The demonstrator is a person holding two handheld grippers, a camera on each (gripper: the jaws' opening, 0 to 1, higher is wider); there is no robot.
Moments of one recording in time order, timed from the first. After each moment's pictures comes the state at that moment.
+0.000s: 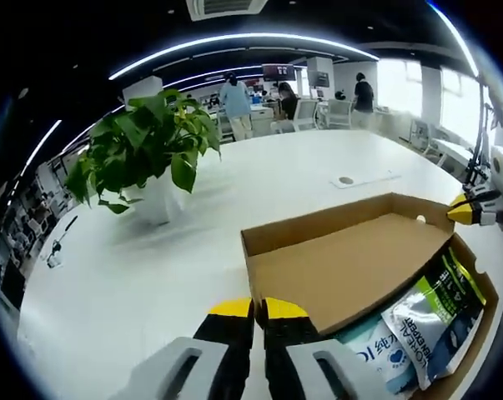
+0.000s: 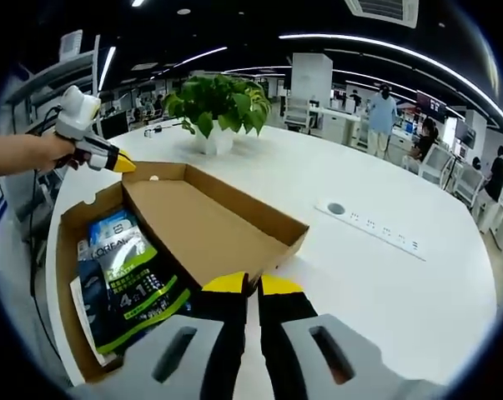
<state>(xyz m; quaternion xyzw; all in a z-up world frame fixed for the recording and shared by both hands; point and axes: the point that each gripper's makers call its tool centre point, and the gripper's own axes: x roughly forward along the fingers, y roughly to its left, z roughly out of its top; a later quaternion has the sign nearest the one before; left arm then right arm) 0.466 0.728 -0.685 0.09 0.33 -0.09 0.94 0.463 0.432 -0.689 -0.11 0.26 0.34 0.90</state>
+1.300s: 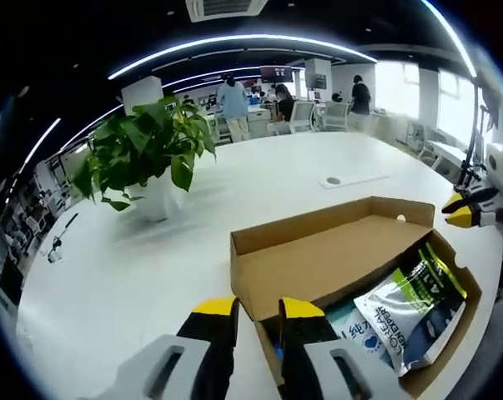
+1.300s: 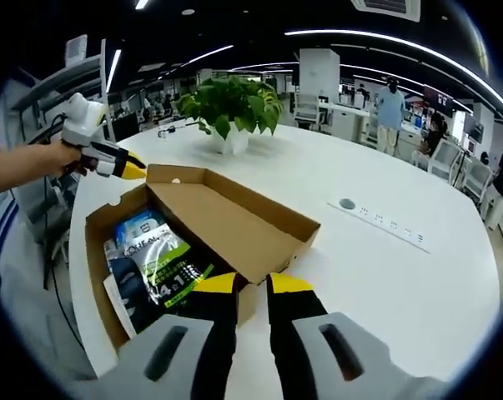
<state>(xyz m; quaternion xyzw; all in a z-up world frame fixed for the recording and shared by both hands) 0.424 0.715 -0.666 0.08 0.32 -0.10 0.94 0.418 0.435 -0.668 -0.09 0.27 0.37 0.88</state>
